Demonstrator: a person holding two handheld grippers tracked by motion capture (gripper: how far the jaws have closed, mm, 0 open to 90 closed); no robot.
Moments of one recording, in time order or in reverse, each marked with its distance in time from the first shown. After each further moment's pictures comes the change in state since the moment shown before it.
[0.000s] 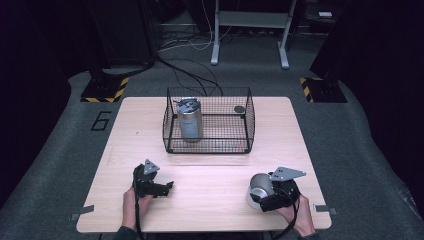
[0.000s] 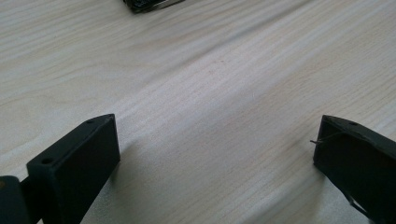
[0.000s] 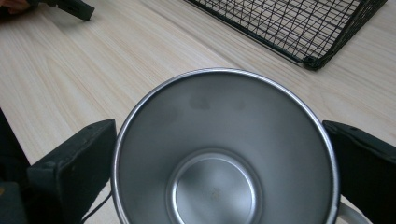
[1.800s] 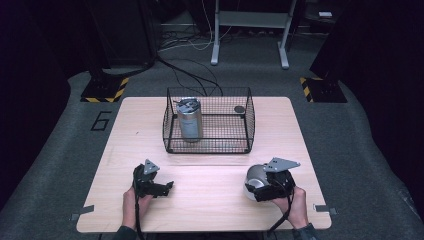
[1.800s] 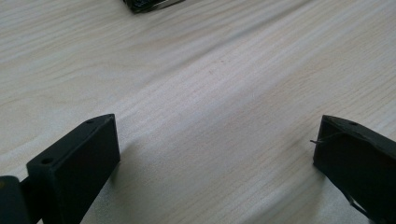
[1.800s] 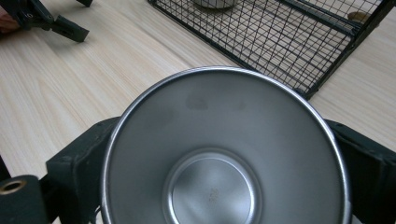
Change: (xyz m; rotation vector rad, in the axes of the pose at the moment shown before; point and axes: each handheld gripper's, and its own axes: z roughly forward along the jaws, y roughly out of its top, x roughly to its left) left arm -0.001 0.000 0.001 -0.011 0.009 -0.005; right arm 0.003 0.033 0.002 -0.011 -0.038 -0.020
